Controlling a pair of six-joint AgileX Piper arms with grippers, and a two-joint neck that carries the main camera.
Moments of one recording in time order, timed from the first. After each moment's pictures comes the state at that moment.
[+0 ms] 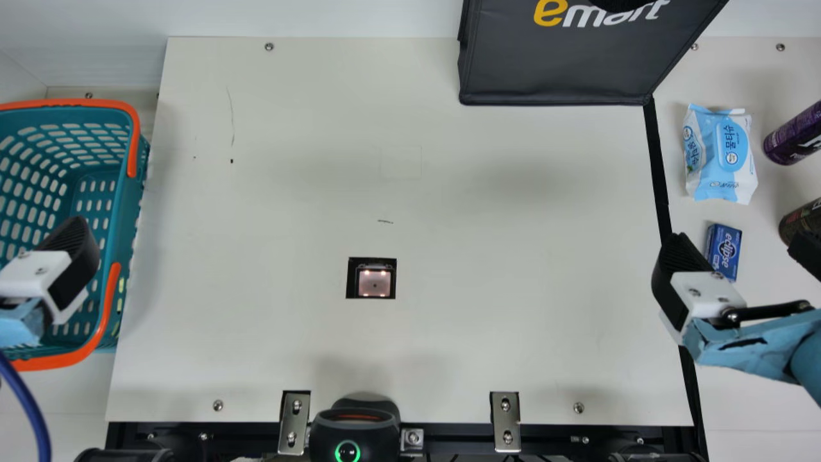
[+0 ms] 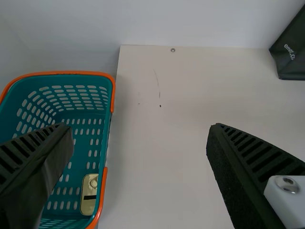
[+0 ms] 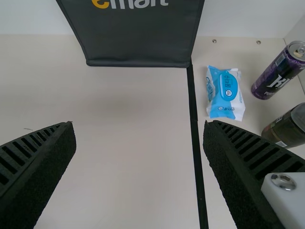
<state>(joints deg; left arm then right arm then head) -1.5 43.3 -68.9 -1.5 69.5 0.0 0.7 42.7 -69.8 -0.8 69.5 0.0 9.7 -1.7</state>
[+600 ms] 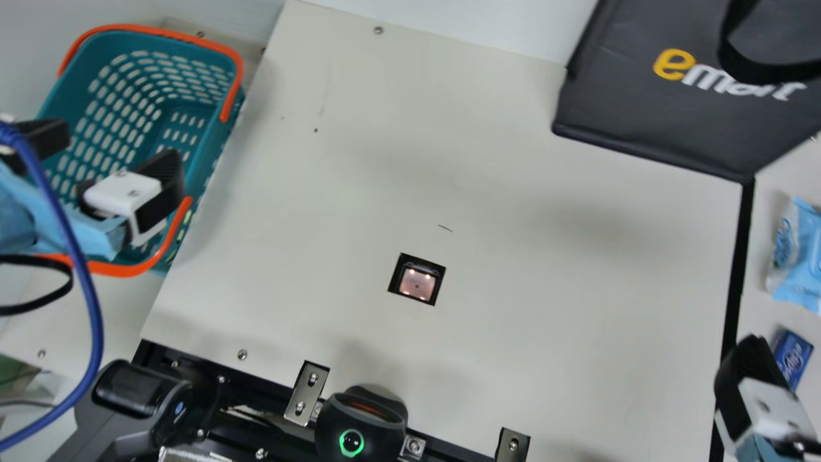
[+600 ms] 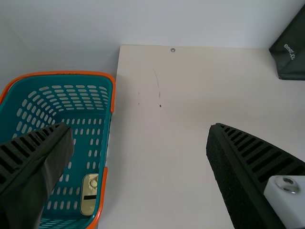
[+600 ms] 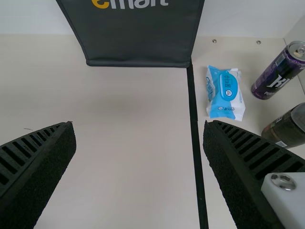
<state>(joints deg) -1.5 43.3 -68.9 -1.5 69.5 0.0 0.7 42.7 -69.8 -0.8 69.5 0.0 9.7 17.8</state>
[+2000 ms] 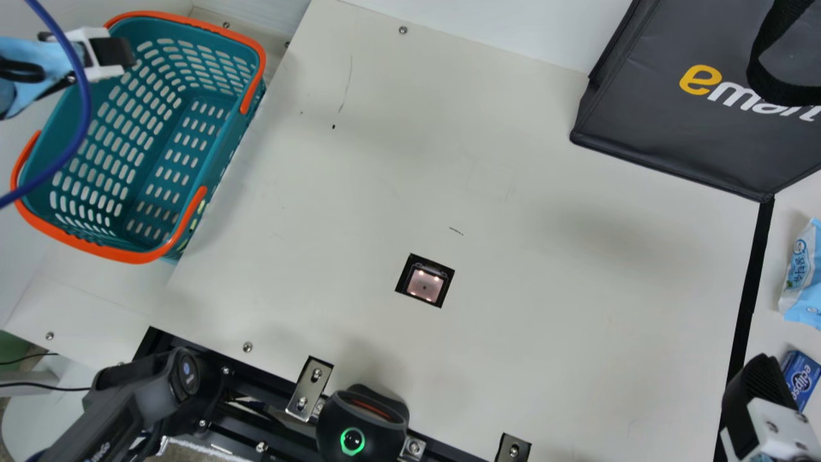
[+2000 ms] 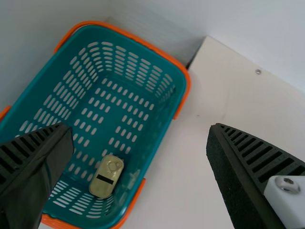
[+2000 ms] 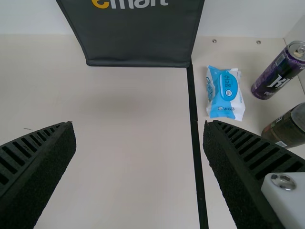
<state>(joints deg) 36.2 65.9 -75.8 -15.3 68.2 7.3 0.7 42.7 -69.8 -0.8 69.5 0.0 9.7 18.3</state>
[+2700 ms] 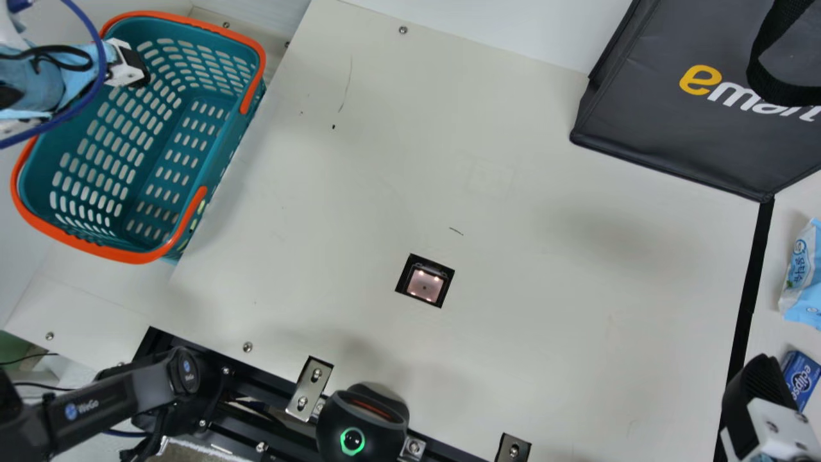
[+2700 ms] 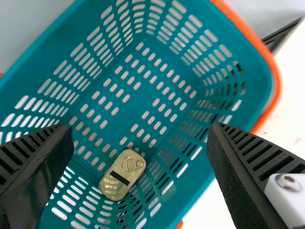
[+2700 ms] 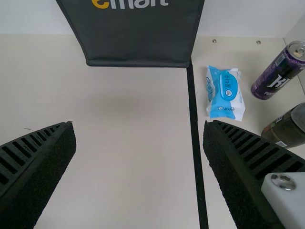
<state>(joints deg) 35.9 84.0 -69.2 -8.1 55.4 -2.9 0.7 42.7 -69.8 -0.8 69.5 0.0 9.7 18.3</state>
